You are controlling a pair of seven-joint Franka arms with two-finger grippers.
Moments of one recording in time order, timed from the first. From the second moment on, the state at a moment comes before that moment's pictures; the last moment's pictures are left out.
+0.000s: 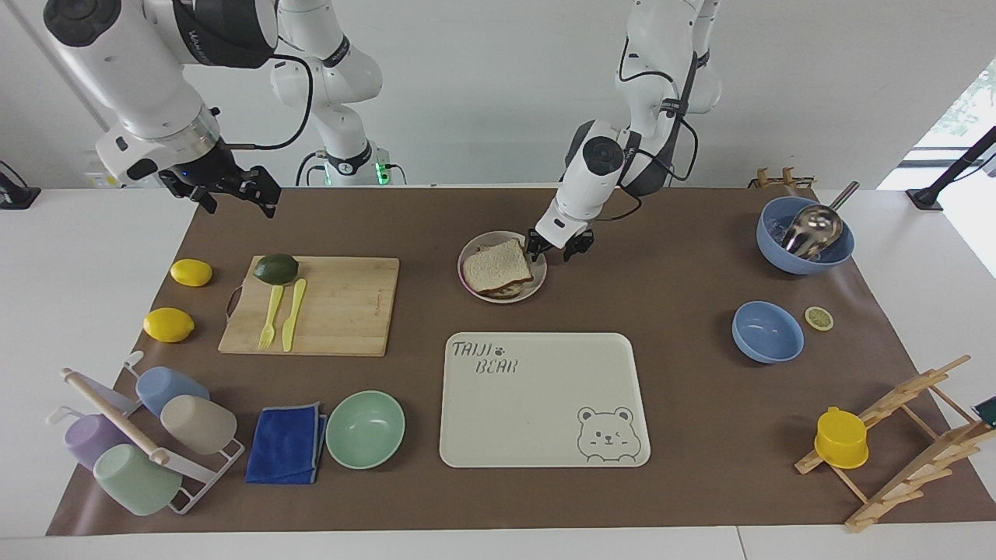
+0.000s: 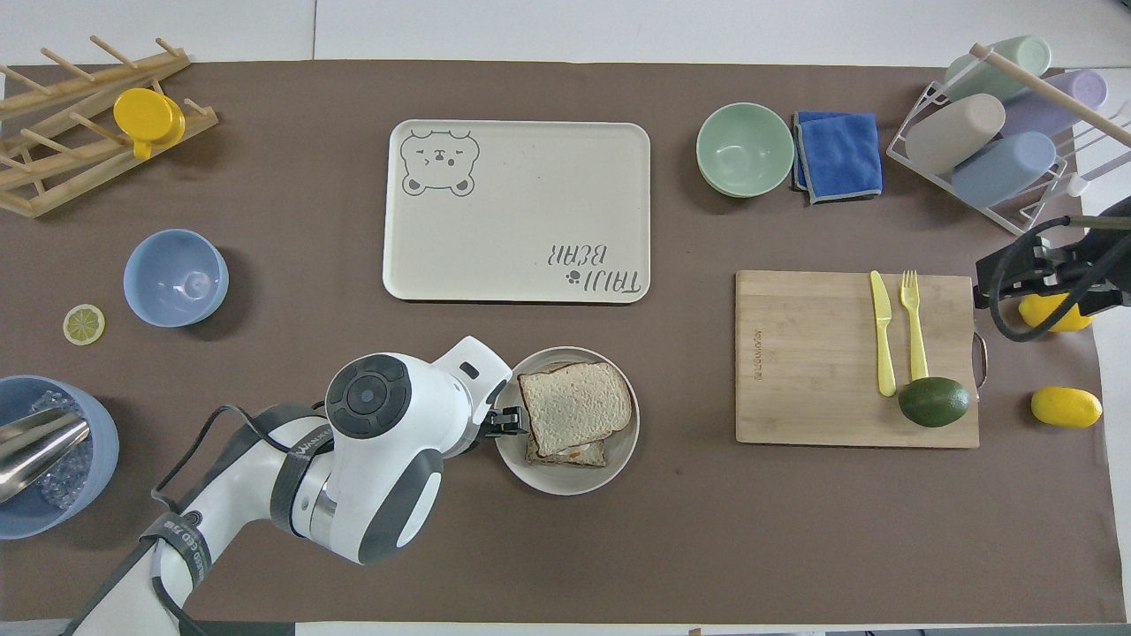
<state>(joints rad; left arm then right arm) -0.52 0.04 -0.16 -2.33 -0.28 2.33 -0.49 0.13 0.04 -0.18 -1.55 -0.01 1.42 0.05</state>
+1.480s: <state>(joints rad) -0.54 0.05 -0.15 -2.37 -0.35 2.41 -0.50 0.02 0.03 -0.15 -1.54 0.00 1.42 -0.04</state>
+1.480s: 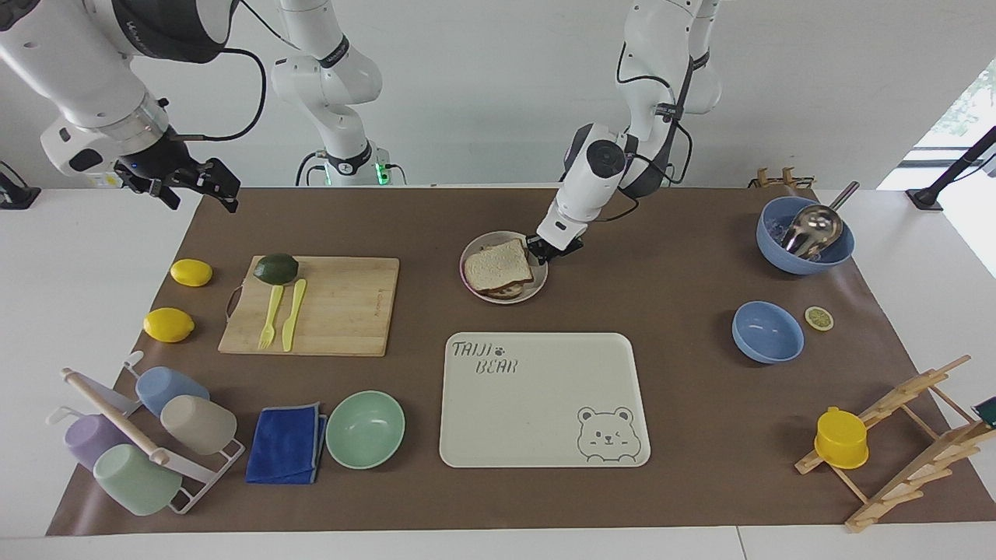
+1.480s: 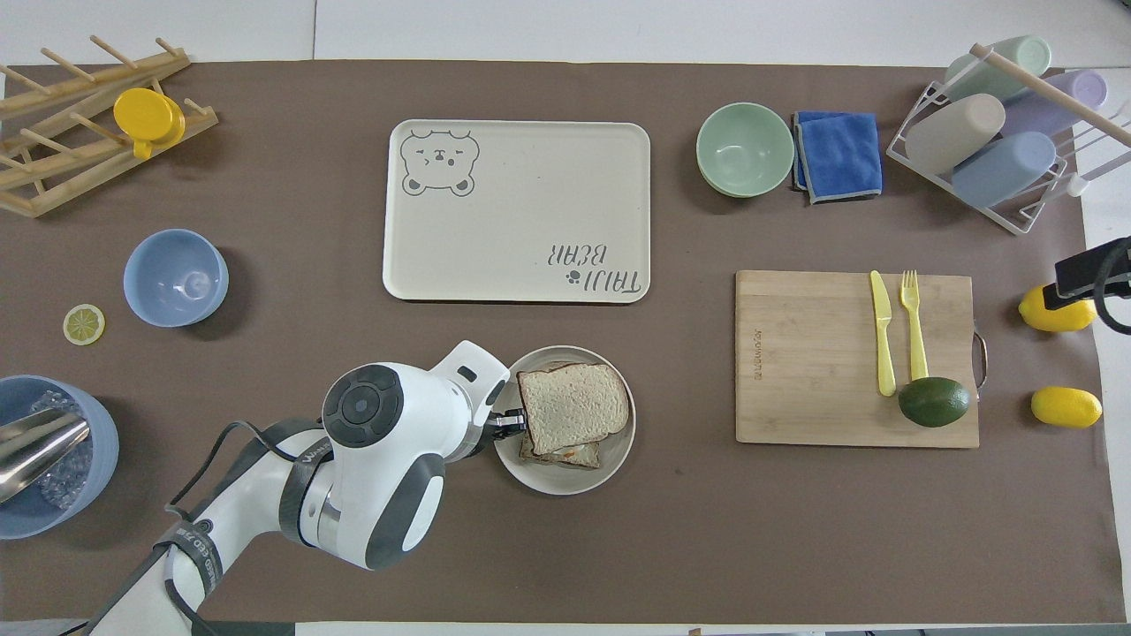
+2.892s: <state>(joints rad) -0.24 0.38 -0.13 -1.69 -0.38 2.12 -0.45 0.04 0.03 -0.15 -1.54 0.00 1.42 -0.04</state>
